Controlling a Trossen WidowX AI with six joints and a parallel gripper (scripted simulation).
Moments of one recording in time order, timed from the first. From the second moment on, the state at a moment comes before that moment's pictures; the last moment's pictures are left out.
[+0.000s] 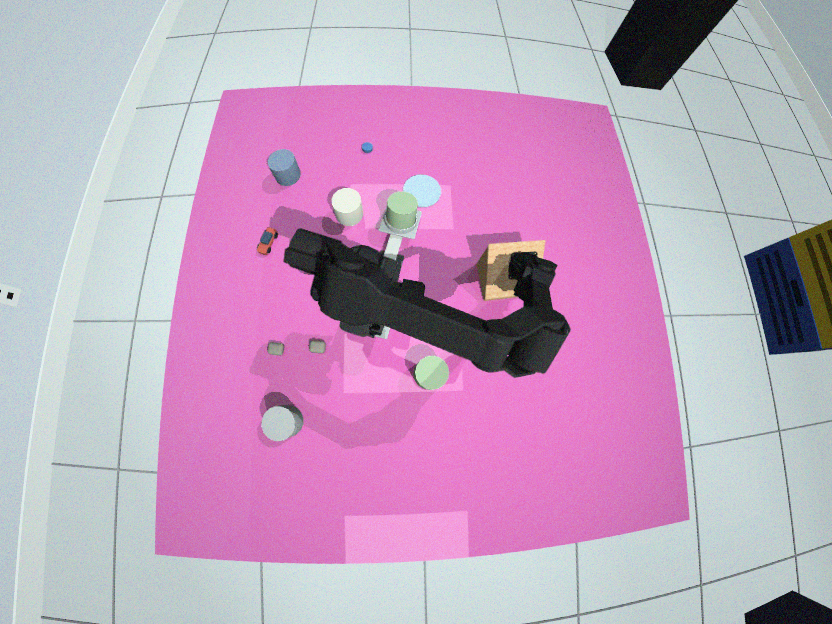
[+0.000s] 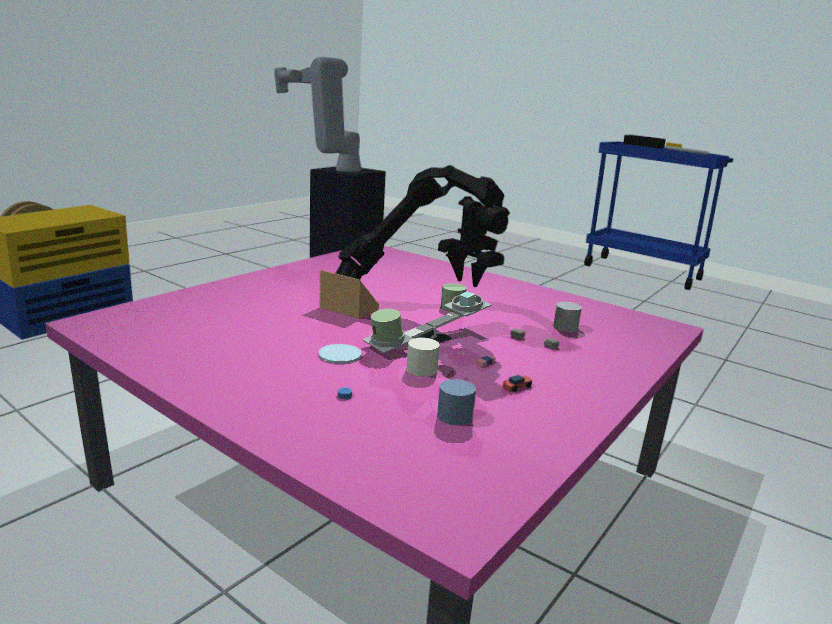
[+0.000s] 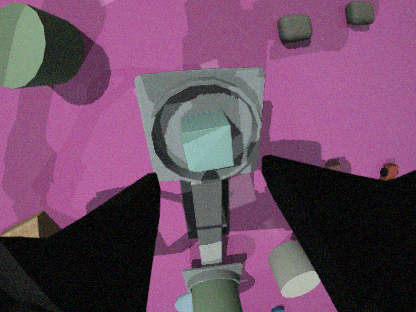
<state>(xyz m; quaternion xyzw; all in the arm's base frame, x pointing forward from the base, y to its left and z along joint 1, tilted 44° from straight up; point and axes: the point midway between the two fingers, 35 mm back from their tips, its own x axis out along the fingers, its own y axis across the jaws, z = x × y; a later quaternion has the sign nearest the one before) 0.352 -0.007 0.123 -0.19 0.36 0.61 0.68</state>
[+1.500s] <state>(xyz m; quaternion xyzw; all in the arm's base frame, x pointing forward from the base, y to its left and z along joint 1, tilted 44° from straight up) 0.355 0.029 0.089 -0.20 0.35 0.61 0.68</state>
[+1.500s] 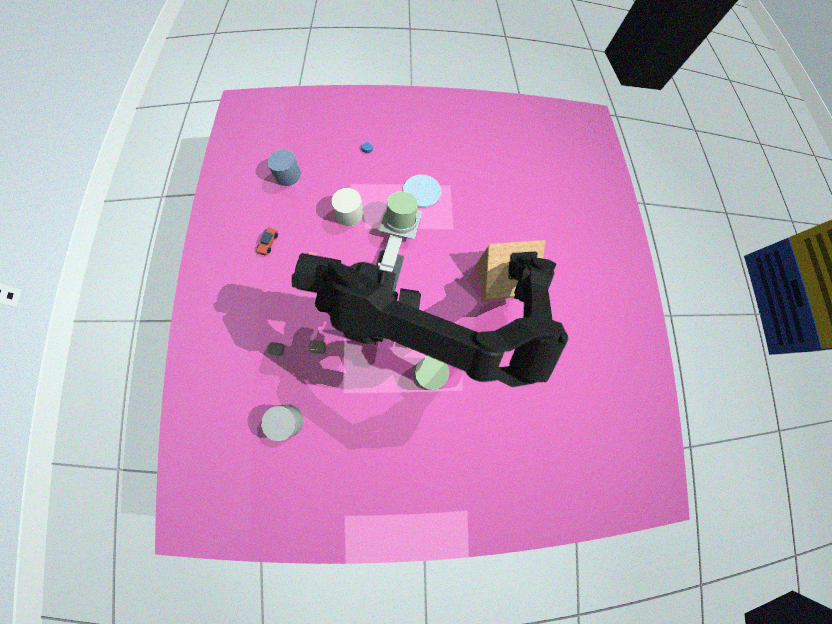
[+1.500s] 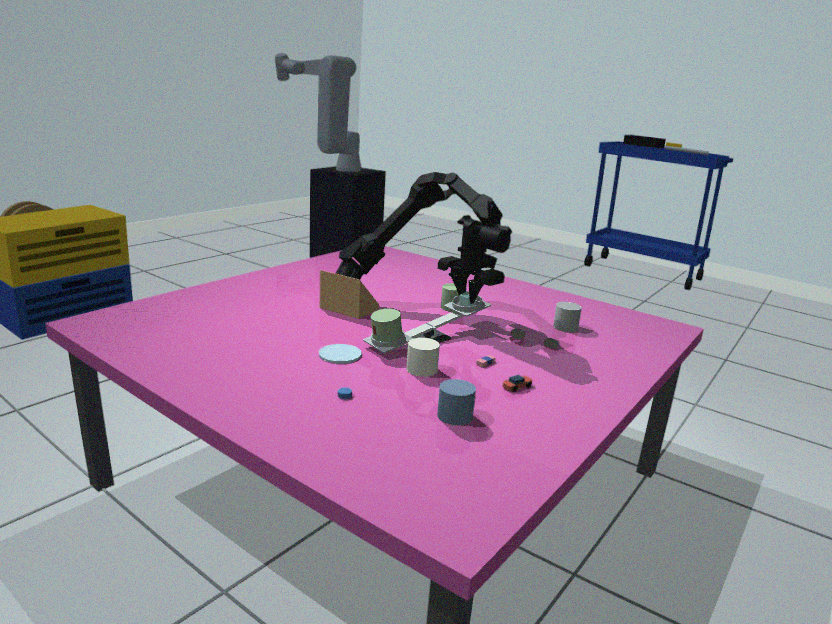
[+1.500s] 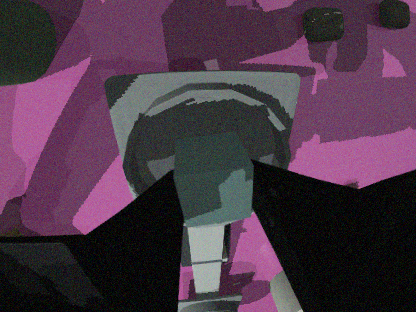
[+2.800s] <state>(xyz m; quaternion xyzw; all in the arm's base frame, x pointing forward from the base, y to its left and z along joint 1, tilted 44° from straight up) 0.347 -0.111 0.071 -0.19 0.38 0.57 0.70</state>
